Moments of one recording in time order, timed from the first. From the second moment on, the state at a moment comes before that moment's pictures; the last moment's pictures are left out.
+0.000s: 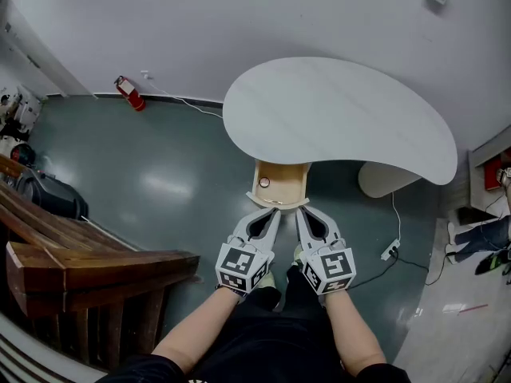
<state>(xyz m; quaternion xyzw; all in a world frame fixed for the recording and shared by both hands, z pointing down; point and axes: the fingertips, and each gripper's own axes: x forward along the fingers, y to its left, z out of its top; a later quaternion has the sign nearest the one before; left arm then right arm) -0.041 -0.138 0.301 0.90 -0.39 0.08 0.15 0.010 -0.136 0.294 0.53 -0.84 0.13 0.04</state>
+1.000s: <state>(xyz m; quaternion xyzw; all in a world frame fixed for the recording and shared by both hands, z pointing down) -0.042 -0.154 0.264 0.91 -0.40 0.06 0.13 0.000 -0.144 0.255 0.52 -0.85 0.11 0.04</state>
